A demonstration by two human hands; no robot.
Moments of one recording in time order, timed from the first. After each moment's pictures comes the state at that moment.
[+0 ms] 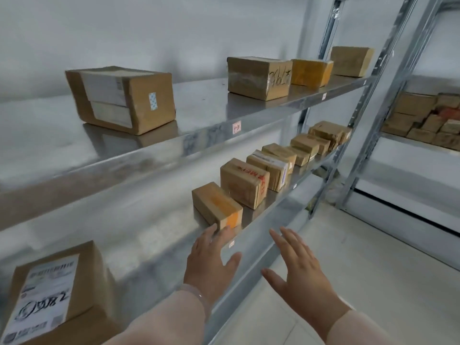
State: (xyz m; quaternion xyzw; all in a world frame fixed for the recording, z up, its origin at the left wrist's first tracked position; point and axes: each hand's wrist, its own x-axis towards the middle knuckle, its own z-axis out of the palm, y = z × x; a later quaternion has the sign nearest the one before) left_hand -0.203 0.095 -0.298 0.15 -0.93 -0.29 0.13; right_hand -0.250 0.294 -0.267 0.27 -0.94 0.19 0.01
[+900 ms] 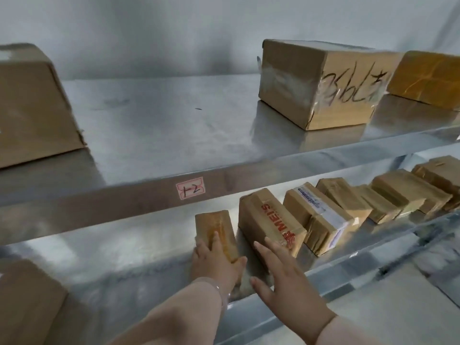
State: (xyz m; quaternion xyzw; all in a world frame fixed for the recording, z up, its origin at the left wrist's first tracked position) left_hand -0.431 0.077 -0.330 0.52 -0.80 -0.29 0.03; right_hand -0.517 0.217 -0.293 0.49 -0.84 0.20 -0.10
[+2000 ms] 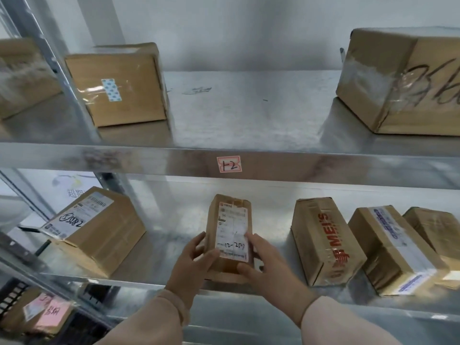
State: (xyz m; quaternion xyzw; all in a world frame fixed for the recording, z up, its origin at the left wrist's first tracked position) left_hand -0.318 0.091 -0.322 0.52 -0.45 -0.64 0.35; right_hand -0.495 0.152 -0.299 0.57 -0.65 0.32 -0.39
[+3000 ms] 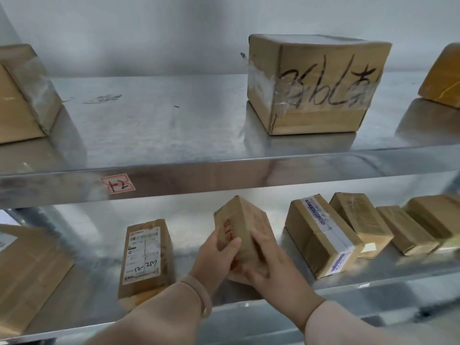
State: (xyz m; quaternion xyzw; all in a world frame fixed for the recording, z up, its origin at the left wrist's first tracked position) left_hand -0.468 0.100 -0.301 0.45 -0.62 -0.59 0.24; right_hand -0.596 0.199 -0.302 0.58 -0.71 0.34 -0.20
